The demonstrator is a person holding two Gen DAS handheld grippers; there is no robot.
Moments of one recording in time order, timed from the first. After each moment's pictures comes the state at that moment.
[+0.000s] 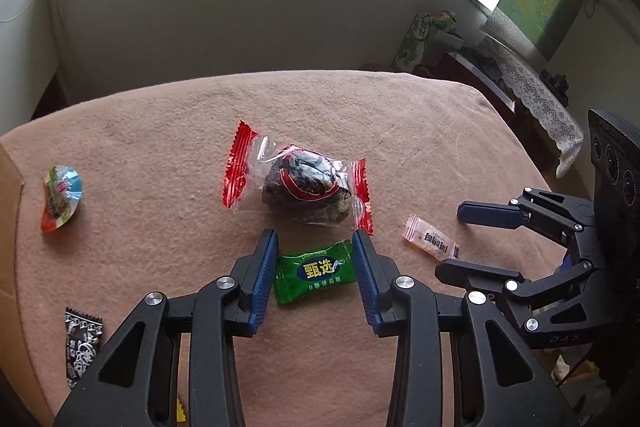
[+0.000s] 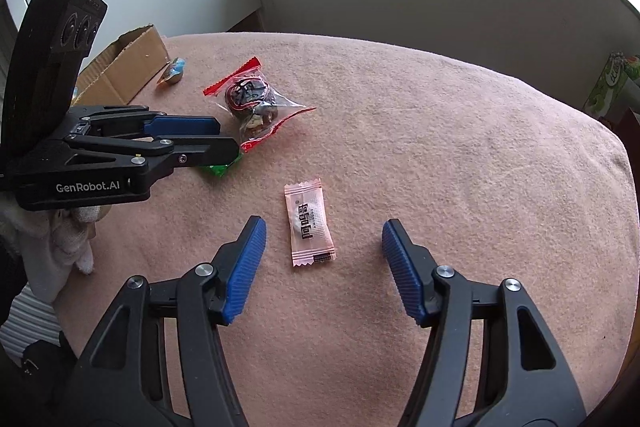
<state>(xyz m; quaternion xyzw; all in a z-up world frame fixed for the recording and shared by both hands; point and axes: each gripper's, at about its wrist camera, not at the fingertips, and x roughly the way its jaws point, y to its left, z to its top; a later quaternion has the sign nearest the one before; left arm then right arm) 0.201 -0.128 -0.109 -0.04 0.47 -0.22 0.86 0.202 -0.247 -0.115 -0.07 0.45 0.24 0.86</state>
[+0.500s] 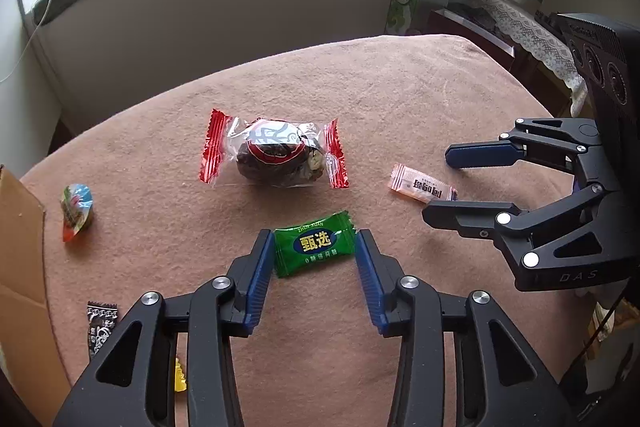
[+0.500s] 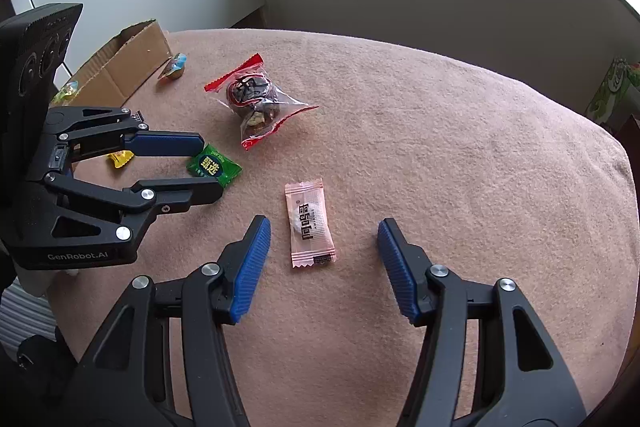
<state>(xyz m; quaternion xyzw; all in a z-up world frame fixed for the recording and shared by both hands) 0.178 -0.153 -0.105 0.08 0.46 -0.21 0.86 0.200 -0.244 -0.119 -0.08 0.45 0.25 0.86</state>
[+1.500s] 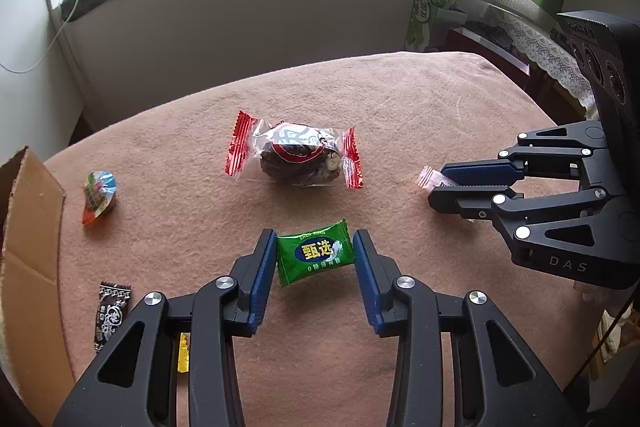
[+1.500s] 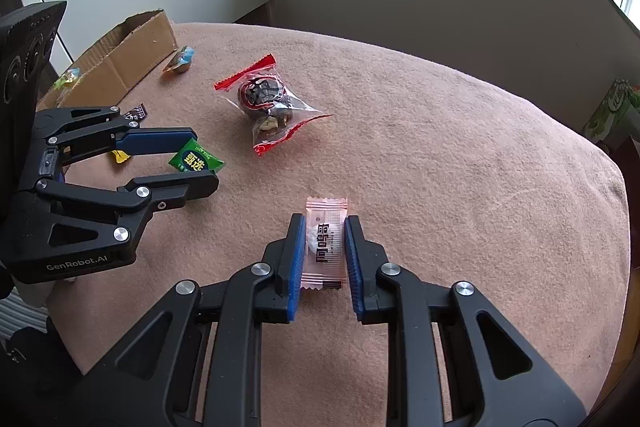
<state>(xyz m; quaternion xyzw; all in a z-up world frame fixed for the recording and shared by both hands) 0.165 -0.141 -0.099 0.06 0.43 -0.18 0.88 0.187 -0.228 -0.114 -0.11 0.44 0.25 0.86</state>
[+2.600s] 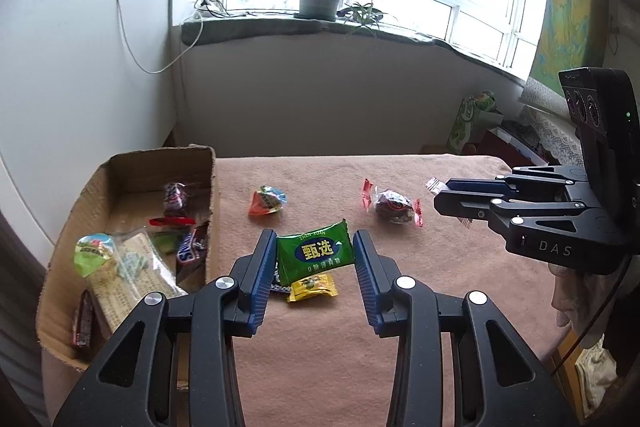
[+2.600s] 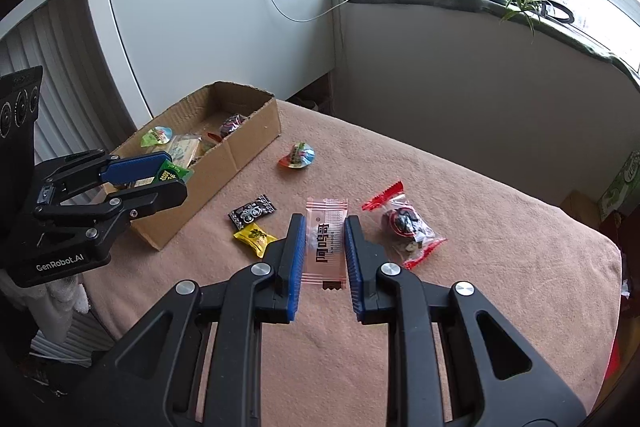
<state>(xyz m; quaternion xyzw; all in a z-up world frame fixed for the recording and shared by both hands) 0.083 -0.023 -0.022 -0.04 0.32 -0.08 0.94 0.135 -0.130 -0.017 -0.11 0.35 0.32 0.88</state>
